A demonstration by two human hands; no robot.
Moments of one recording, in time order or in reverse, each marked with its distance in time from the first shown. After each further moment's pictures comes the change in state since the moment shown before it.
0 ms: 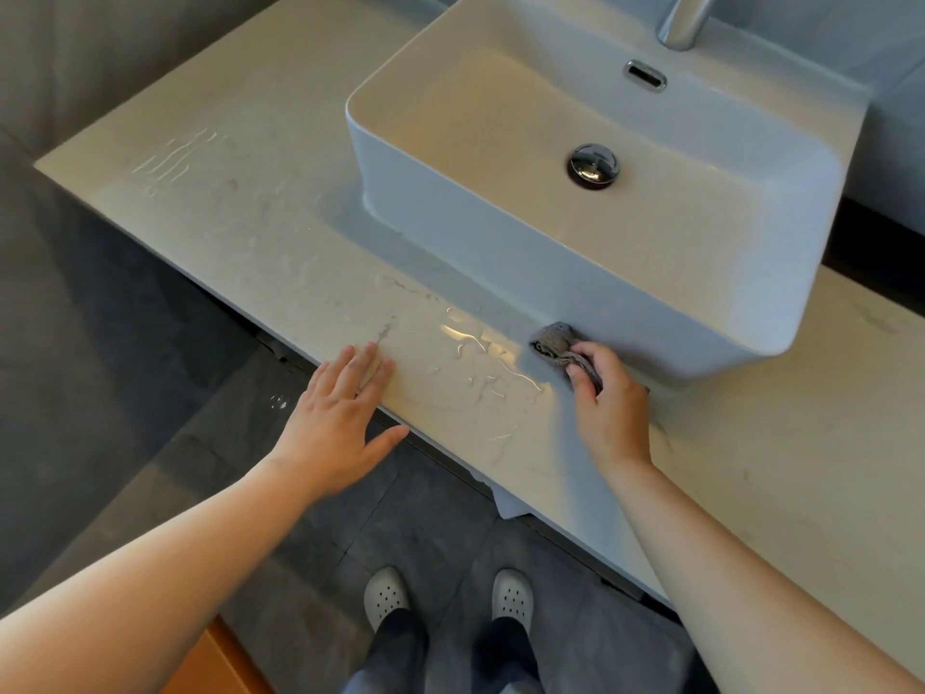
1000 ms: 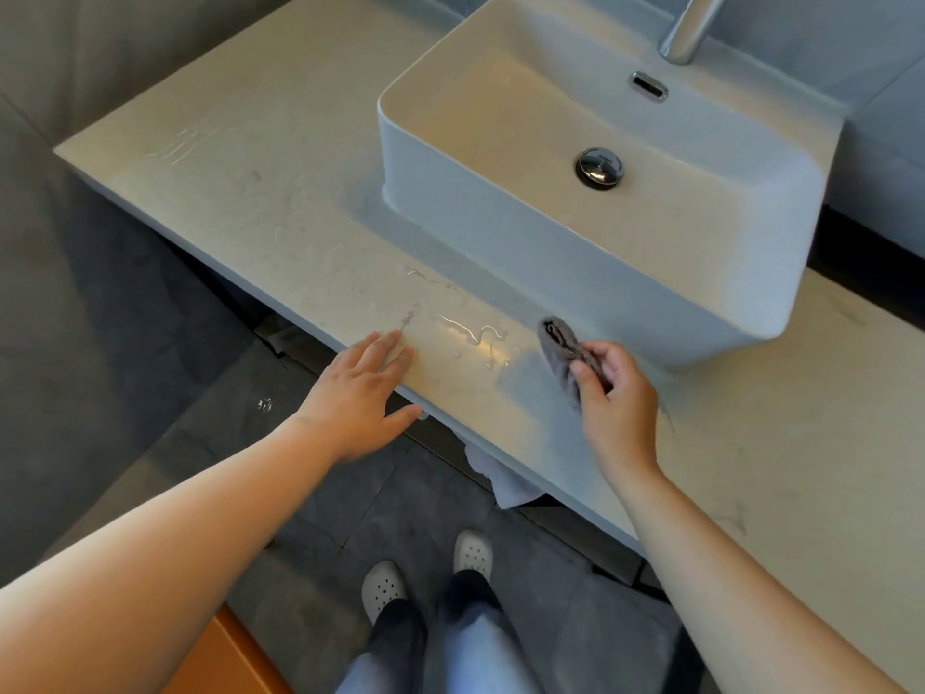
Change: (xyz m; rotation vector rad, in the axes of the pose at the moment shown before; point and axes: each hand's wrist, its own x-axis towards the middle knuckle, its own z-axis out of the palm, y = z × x) left_hand -0.002 -0.010 -0.021 -0.068 -0.067 0.073; right_hand -0.039 -0.060 -0.012 0.199 0.004 0.149
